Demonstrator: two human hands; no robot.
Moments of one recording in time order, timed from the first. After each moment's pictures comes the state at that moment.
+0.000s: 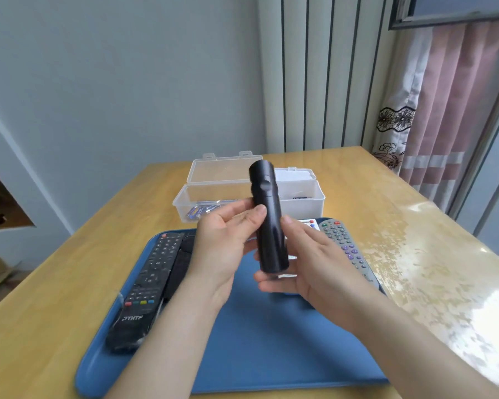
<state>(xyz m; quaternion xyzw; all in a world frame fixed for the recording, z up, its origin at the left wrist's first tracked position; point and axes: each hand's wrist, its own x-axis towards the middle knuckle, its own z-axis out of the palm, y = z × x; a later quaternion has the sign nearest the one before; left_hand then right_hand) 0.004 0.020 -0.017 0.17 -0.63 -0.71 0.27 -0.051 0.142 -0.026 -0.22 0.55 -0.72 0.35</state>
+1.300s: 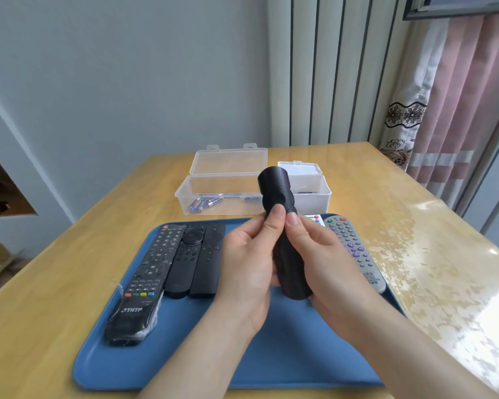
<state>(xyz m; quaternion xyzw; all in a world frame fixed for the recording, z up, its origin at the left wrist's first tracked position) 0.009 0.064 -0.023 0.16 -0.53 -0.80 0.24 -0.045 0.137 -0.034 -0.23 0.54 -0.75 0.30</state>
